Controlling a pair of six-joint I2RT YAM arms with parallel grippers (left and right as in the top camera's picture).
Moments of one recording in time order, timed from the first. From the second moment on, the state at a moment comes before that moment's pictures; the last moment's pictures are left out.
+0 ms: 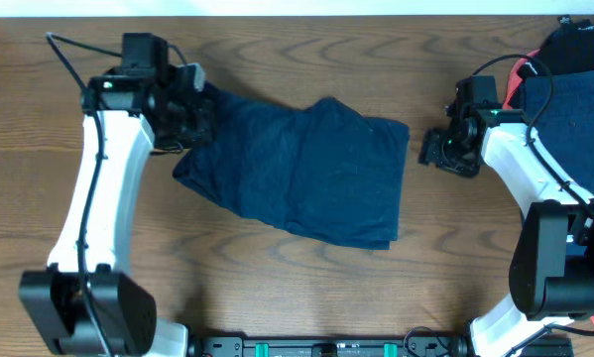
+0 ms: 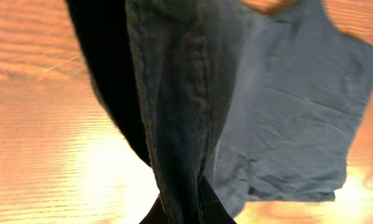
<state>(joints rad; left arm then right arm) -0.05 1.65 1.53 -1.12 0.29 -0.11 0.03 1.81 1.20 -0.72 -0.09 0.35</state>
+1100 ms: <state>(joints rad) -0.46 1.61 1.53 -0.97 0.05 -0.28 0.04 1.90 1.14 -0.57 -0.11 0.43</state>
